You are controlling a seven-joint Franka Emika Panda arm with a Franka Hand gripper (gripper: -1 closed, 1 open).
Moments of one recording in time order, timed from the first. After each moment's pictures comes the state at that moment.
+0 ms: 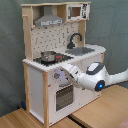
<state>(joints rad) -0.79 -0.93 1.66 -2.07 -1.02 2.60 0.79</state>
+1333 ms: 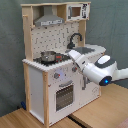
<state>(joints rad) -0.59 -0.94 1.50 -2.06 -1.07 2.34 0.66</state>
